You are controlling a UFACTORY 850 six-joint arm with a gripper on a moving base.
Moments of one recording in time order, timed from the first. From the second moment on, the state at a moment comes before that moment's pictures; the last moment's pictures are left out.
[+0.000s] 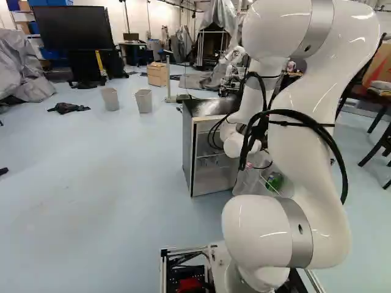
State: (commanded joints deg) arm -11.2 -25.1 -29.3 54.5 74.9 -7.8
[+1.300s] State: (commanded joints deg) arm -0.7 -18.6 -20.3 40.3 77.9 -7.8
